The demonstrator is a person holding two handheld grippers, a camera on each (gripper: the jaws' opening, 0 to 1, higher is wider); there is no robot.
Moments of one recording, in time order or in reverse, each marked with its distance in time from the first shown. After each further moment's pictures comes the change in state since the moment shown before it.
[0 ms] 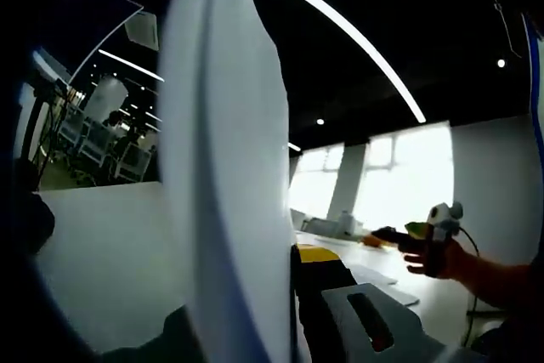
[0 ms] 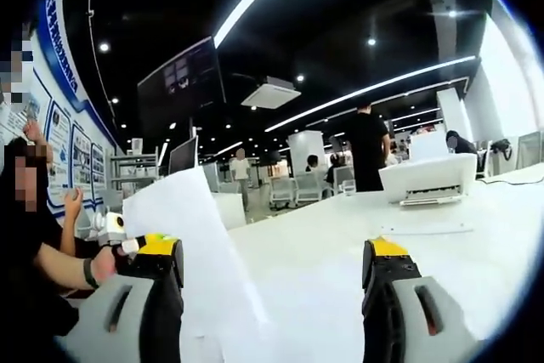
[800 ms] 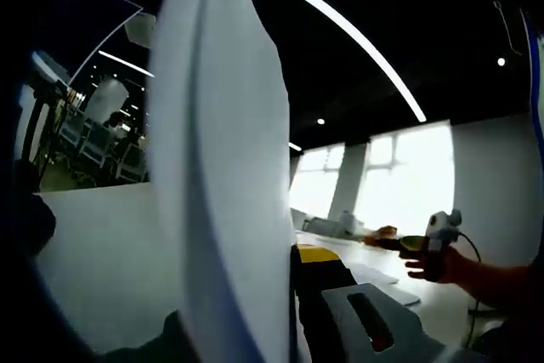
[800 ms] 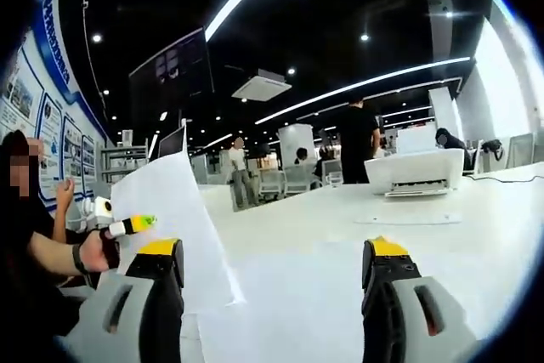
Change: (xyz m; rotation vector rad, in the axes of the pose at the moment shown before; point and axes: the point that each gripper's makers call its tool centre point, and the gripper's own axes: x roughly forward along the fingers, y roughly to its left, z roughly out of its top) left arm -0.001 0.001 0.000 0.003 0.001 0.004; right arm -0.012 -0.024 -0.019 -0.015 0.039 -0.056
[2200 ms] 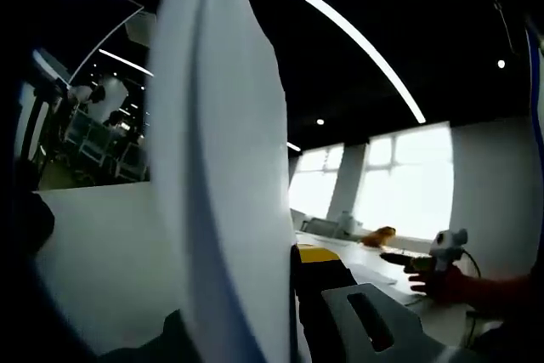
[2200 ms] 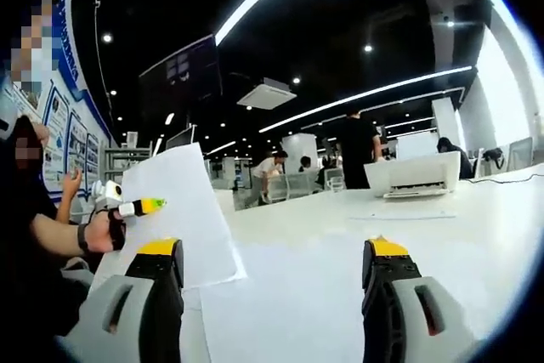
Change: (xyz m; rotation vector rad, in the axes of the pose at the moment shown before) left arm 0.001 -0.001 0.000 -0.006 -0.001 -0.006; right arm -0.026 0.006 -0.029 -0.040 -0.041 0.023
